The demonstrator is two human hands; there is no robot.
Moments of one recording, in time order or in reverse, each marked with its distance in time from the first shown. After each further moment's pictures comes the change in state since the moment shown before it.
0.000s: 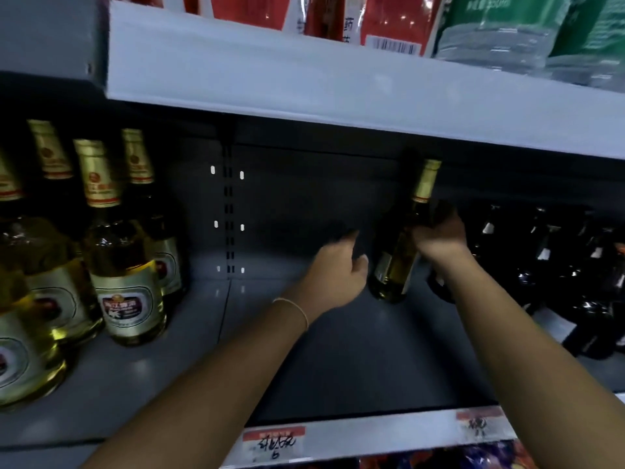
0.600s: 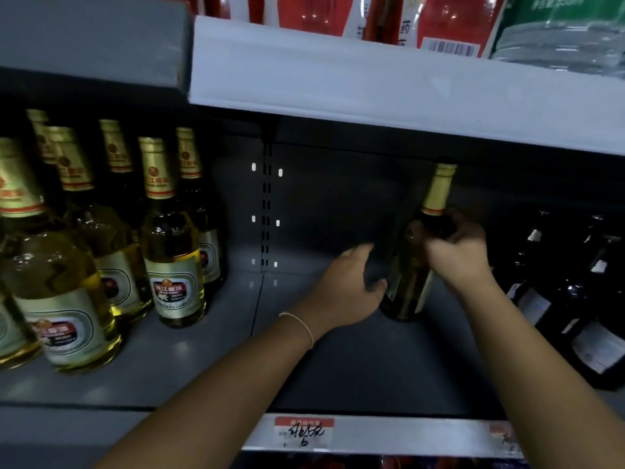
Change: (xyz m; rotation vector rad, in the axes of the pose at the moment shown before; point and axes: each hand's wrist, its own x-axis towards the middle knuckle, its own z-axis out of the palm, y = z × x) left_hand -0.035 -0.018 -0.014 -0.040 -0.037 -0.024; right_hand -0.053 -0.028 0.020 0.330 -0.078 -0.165
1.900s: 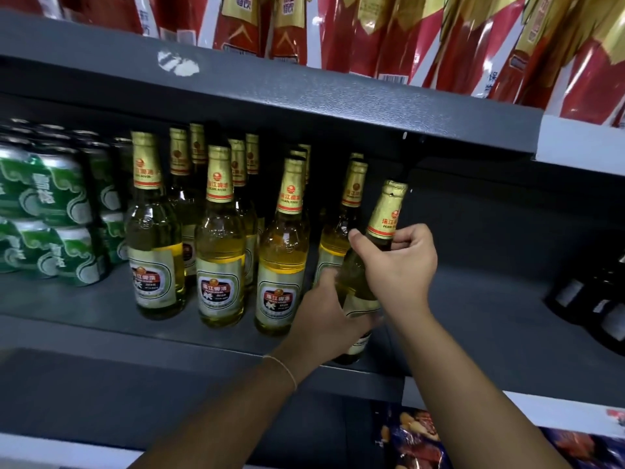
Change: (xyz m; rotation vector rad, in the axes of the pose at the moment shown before) left_hand -0.191 -0.121 -0.158 -0.251 0.289 -0.145; right_hand -0.201 -0.170 0.229 0.023 0.168 -0.037
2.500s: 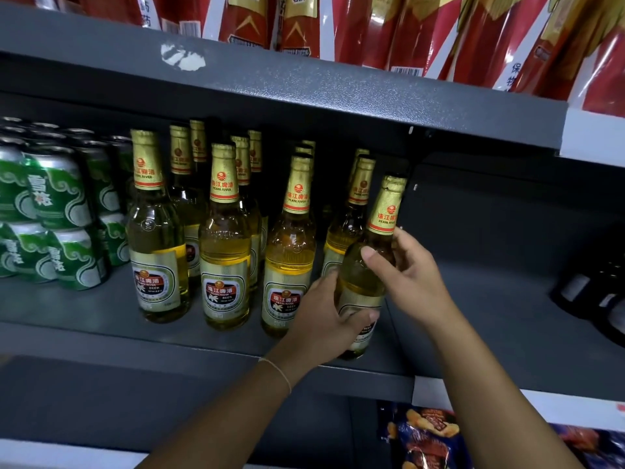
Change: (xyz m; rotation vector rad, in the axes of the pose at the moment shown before) left_hand 0.006 -0.021 -0.009 0.018 -0.046 0.094; right_hand 0.006 0.015 -0.020 0.275 -0.634 -0.014
